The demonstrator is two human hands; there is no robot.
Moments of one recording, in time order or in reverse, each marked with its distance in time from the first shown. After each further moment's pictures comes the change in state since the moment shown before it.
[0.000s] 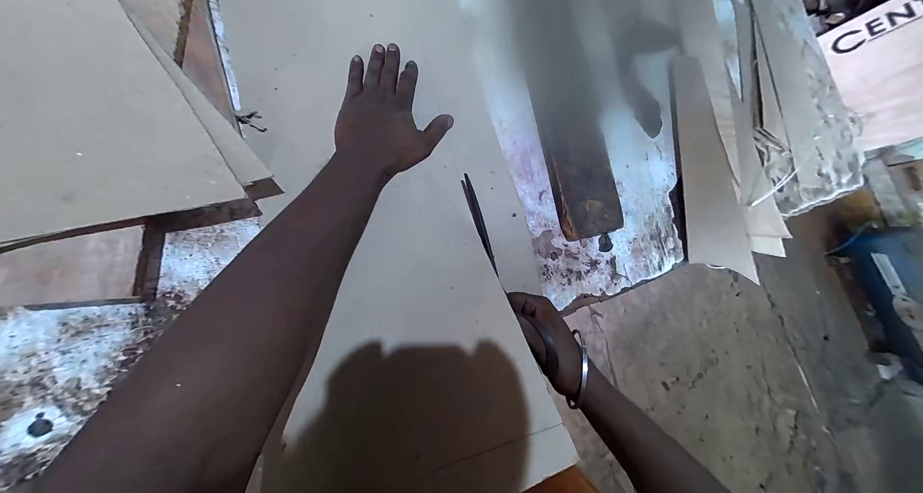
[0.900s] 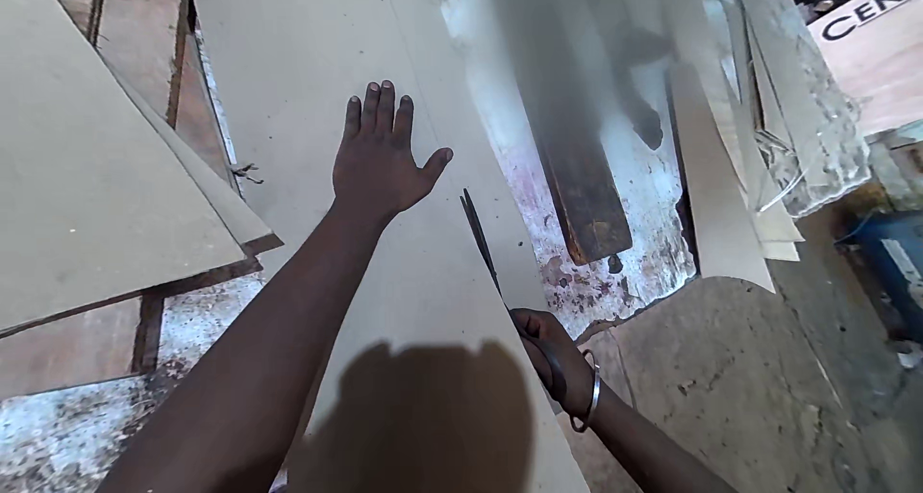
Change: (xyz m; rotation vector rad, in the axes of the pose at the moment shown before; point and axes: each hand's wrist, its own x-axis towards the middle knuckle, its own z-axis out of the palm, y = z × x) left_hand -0.002 -0.001 0.001 -0.013 0.021 0.015; right_hand 0.025 -0.010 0.001 -0.025 -0.016 0.001
